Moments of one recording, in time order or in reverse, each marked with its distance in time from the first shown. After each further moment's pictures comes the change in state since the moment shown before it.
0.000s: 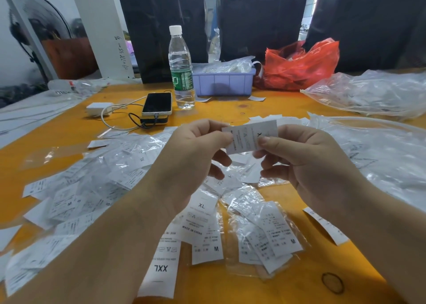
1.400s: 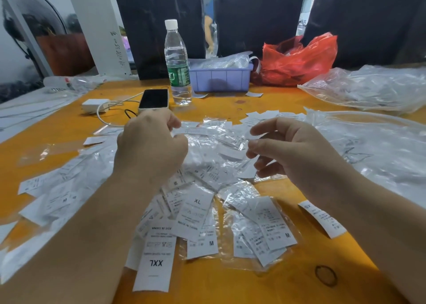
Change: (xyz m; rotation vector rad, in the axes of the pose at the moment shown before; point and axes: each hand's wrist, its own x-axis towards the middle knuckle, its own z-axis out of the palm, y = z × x) left_hand 0.016 -0.010 -0.032 1.025 0.469 0.115; right_hand 0.004 0.002 -0.004 -0.226 -0.027 -0.014
